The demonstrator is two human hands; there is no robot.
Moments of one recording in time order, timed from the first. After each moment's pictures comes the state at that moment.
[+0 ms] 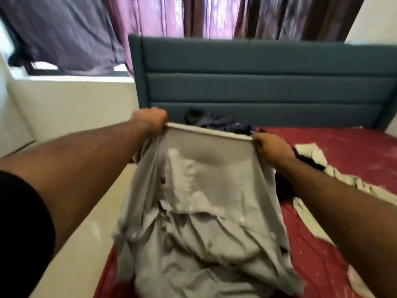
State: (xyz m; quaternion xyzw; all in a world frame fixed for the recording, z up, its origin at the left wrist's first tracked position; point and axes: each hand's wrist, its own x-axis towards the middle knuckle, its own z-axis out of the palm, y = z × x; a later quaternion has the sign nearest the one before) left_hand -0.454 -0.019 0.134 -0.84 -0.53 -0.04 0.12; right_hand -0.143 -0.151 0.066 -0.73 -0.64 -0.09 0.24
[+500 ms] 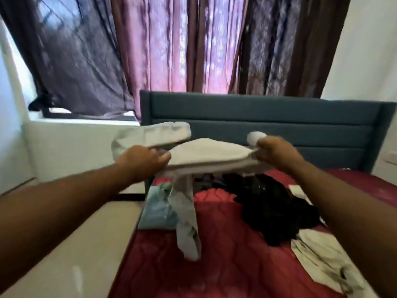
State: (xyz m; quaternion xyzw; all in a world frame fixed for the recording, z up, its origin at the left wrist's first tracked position) left_hand -0.513 -0.082 0.165 -0.84 -0.37 0.04 0.40; right_hand -0.143 -0.172 0.188 -0.70 -0.66 -0.14 0.25
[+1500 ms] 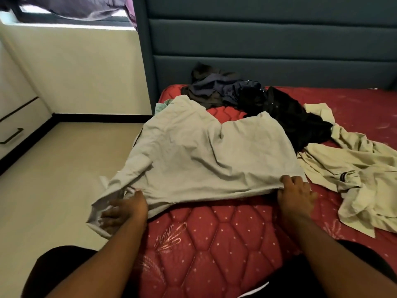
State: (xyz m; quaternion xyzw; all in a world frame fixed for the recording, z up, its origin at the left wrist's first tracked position) left_hand -0.553 -0.202 -0.164 -0.29 -0.87 -0.26 -0.29; right_hand -0.181 -0.321 -0.149 -0.89 -0.44 -0.11 0.08
